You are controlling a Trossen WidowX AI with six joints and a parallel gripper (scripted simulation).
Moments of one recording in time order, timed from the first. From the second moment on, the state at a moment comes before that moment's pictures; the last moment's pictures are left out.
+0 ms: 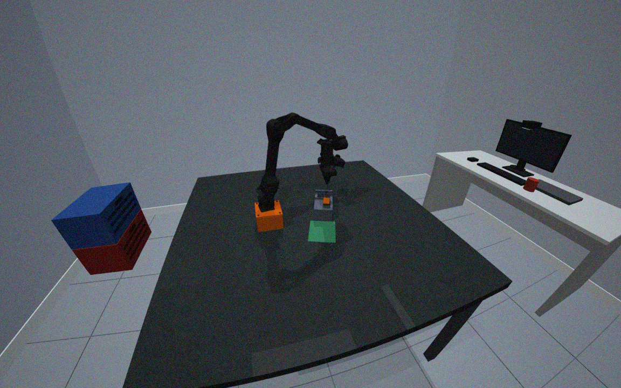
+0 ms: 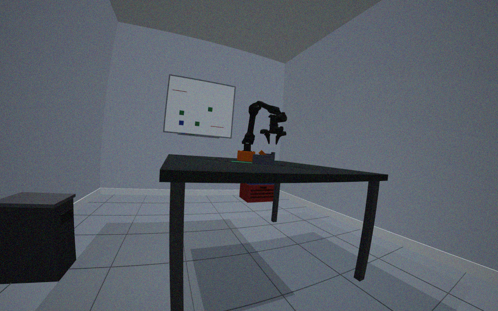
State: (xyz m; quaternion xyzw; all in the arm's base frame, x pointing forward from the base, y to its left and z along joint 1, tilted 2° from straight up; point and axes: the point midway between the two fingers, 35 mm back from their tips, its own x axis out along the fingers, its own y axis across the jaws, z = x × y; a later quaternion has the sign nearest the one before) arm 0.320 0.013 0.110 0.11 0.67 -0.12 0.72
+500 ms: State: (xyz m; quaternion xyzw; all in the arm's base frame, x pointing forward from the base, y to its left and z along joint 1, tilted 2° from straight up) arm 0.306 -0.027 0.110 -0.18 0.67 0.15 0.70
